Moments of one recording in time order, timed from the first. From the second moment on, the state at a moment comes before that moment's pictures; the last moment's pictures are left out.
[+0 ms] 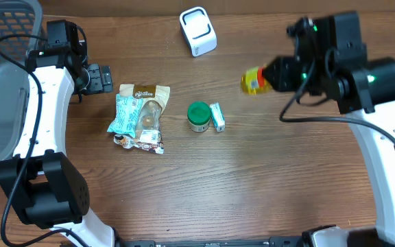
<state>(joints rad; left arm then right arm) 0.12 1.85 1.64 -1.01 -0.09 -0.07 0.25 1.55 1.85 -1.20 -0.16 0.21</state>
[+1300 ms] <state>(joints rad) 0.12 1.85 1.64 -1.01 -0.09 -0.07 0.58 2.24 1.97 -0.19 0.63 -0.46</state>
